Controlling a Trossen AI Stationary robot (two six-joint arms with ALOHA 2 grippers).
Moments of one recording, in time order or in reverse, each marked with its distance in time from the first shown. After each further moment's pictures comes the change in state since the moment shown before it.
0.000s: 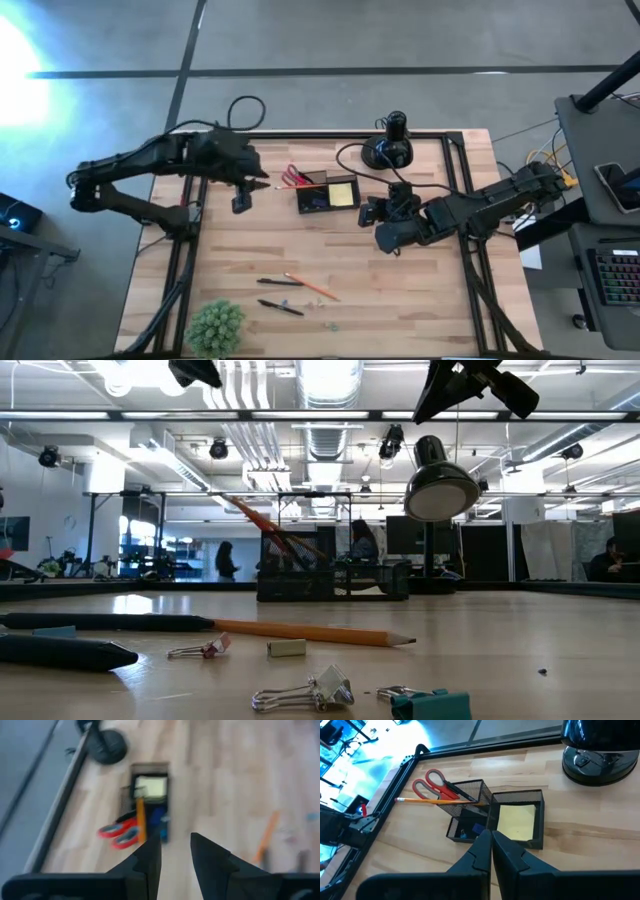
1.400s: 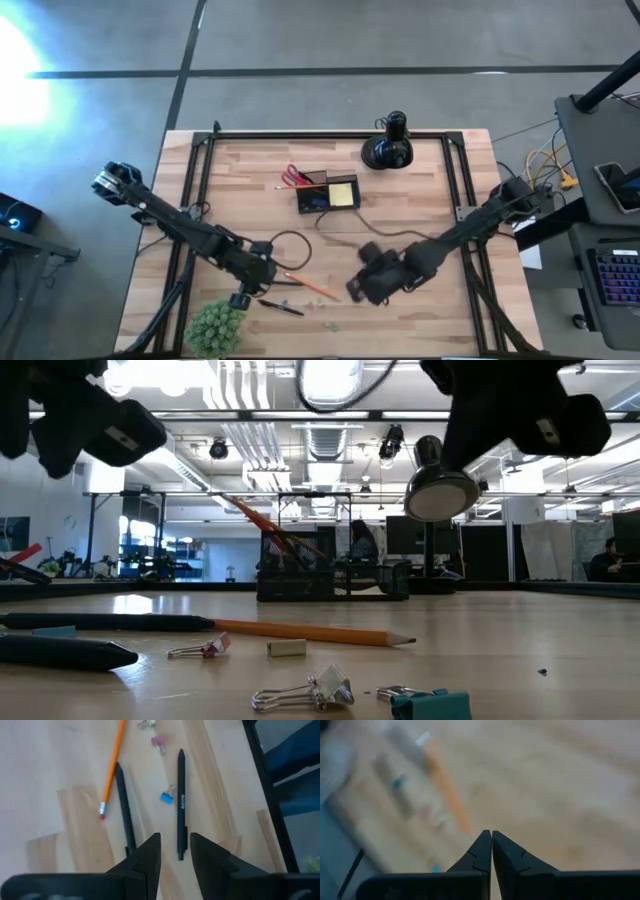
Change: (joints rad) left arm -0.666 0.248 -0.461 0.452 0.108 -0.355; right arm 0.208 0.272 -0.004 0.270 -0.572 -0.089
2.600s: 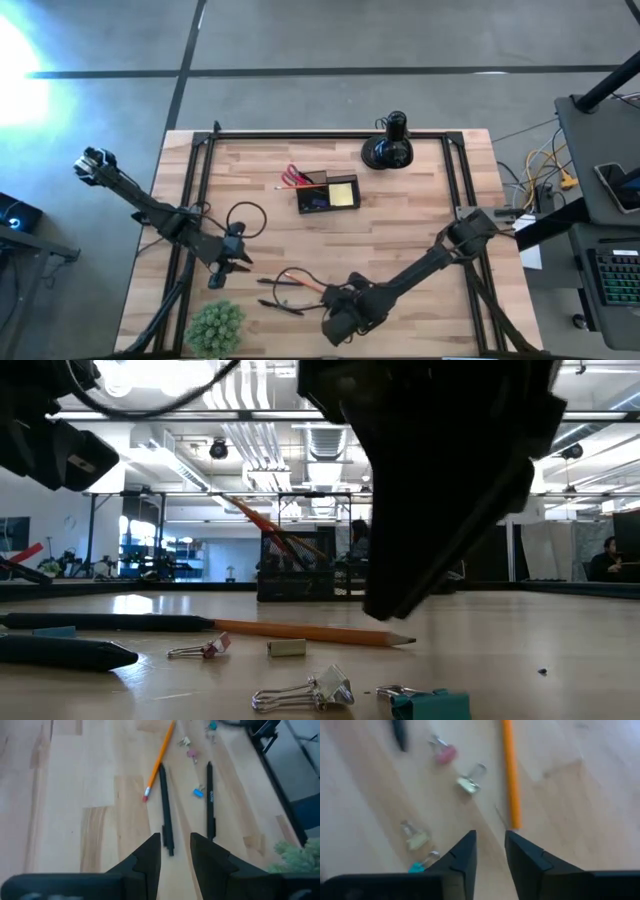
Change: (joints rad) left arm -0.063 -0.535 -0.444 0.179 -0.222 -0.112; right arm 0.041 0.546 0.535 -0.219 -0.019 -0.373
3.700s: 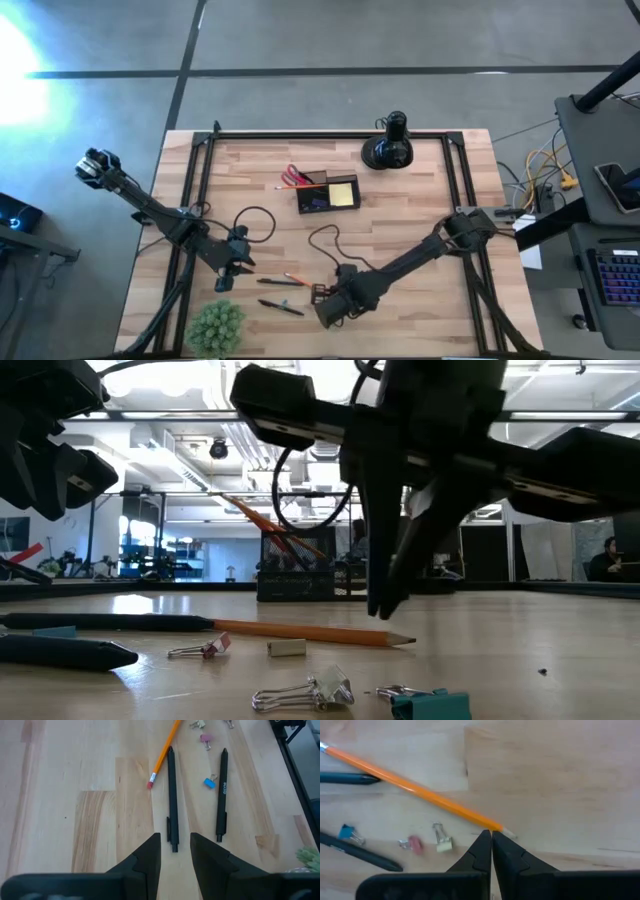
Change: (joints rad) left arm 0.000 0.118 0.000 0.037 -0.004 -0.075; right arm -0.075 -0.018 -0.013 -0.020 -0.130 1.051
